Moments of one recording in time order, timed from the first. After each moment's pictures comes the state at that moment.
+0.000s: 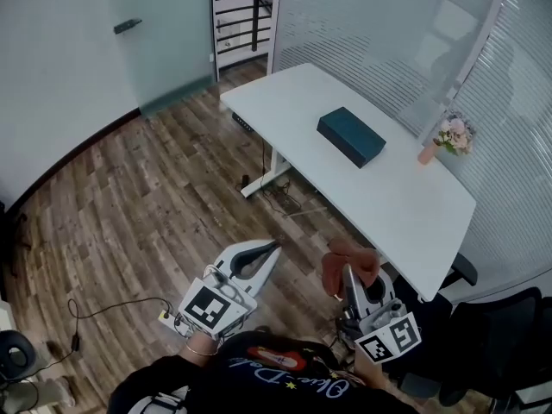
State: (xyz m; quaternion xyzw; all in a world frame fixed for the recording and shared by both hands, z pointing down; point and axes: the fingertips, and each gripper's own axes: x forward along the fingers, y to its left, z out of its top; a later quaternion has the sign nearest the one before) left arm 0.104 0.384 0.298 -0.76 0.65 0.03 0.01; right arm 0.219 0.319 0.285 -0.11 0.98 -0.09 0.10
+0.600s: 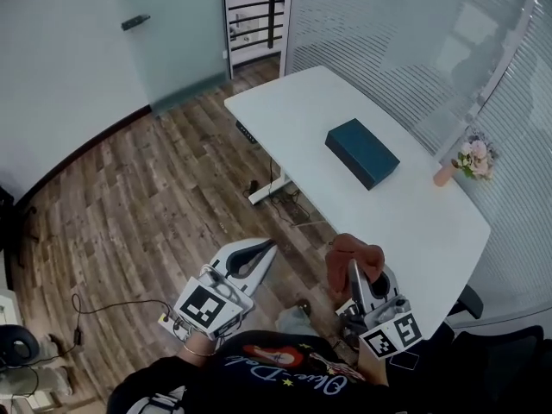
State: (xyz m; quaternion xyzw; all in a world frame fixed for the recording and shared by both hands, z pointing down) left arm 0.055 0.291 0.303 -0.73 0.69 0.02 -0.01; right arm 0.174 0.198 0.300 -0.09 0.99 -0.12 0.09
